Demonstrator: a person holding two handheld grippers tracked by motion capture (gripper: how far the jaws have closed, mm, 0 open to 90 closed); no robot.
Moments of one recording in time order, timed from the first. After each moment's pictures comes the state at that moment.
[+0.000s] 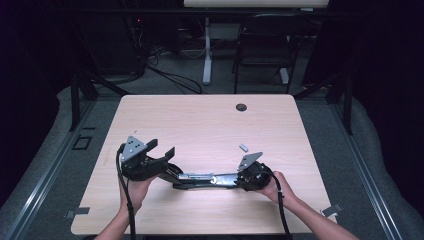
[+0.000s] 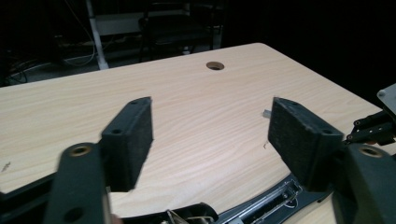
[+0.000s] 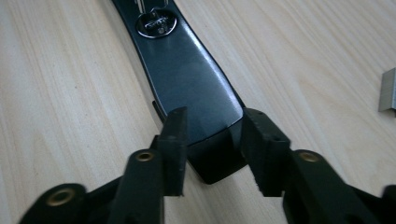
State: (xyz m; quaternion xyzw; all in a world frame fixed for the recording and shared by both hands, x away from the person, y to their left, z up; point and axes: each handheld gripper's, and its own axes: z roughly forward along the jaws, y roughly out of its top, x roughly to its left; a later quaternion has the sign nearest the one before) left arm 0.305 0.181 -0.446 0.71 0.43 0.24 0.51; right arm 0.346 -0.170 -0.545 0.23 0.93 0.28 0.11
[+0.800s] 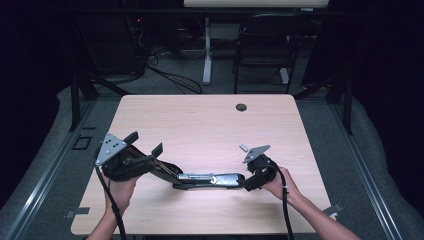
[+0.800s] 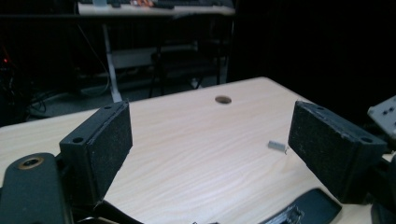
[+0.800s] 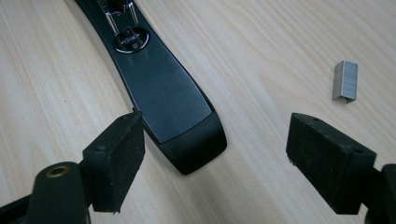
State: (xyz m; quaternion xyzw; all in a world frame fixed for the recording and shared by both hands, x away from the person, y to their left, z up) left arm 0.283 0.206 -0.415 0.67 0.41 0.28 0.55; right arm 0.352 -0.183 -0.526 0.27 0.91 0.28 0.11
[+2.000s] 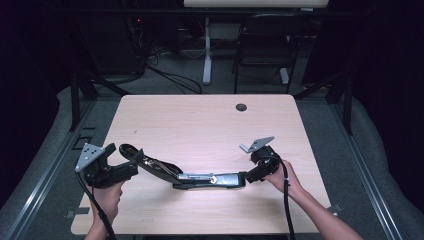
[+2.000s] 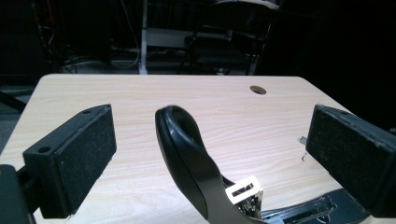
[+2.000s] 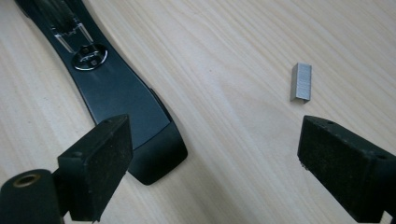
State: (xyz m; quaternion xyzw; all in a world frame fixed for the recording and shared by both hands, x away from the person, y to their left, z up) left arm 0.279 0.245 -0.441 0.63 0.51 0.27 0.52; right arm 0.372 -0.193 -0.518 0.30 0.90 0.29 0.13
